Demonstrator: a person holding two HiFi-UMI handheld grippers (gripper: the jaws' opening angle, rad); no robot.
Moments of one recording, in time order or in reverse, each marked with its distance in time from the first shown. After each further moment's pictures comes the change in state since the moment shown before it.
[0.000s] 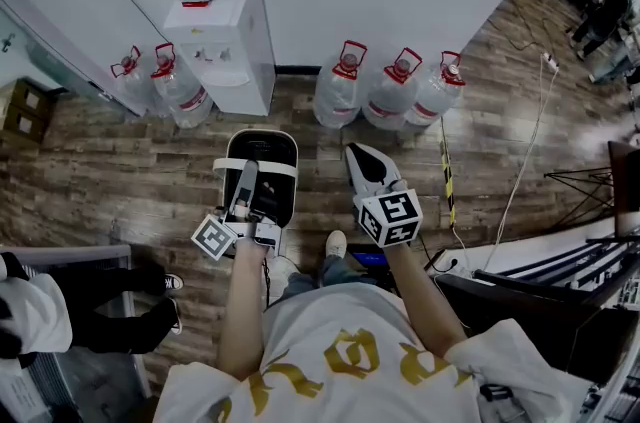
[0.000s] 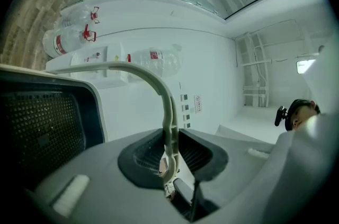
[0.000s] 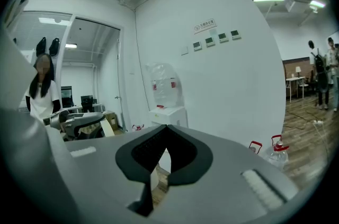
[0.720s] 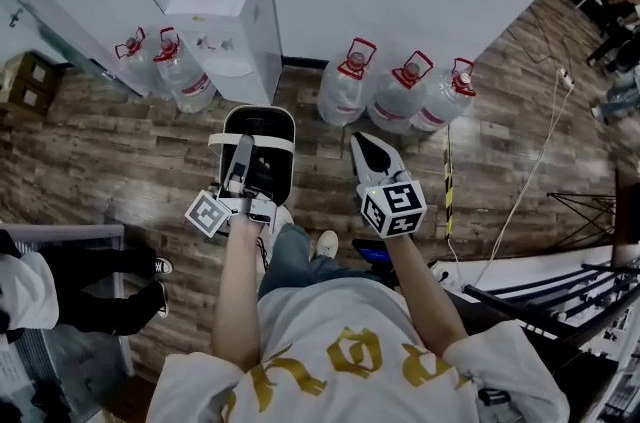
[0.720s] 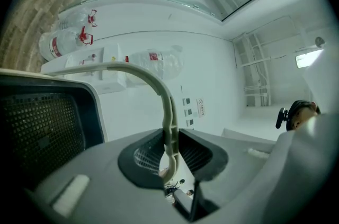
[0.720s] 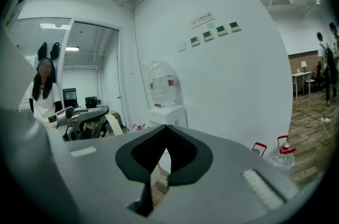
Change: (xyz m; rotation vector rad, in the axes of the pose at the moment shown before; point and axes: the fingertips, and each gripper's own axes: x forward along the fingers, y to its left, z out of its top) left arm 0.062 0.021 0.002 0.027 -0.080 -0.009; right arm 0.034 -0.058 -0.003 0.011 0.014 0.055
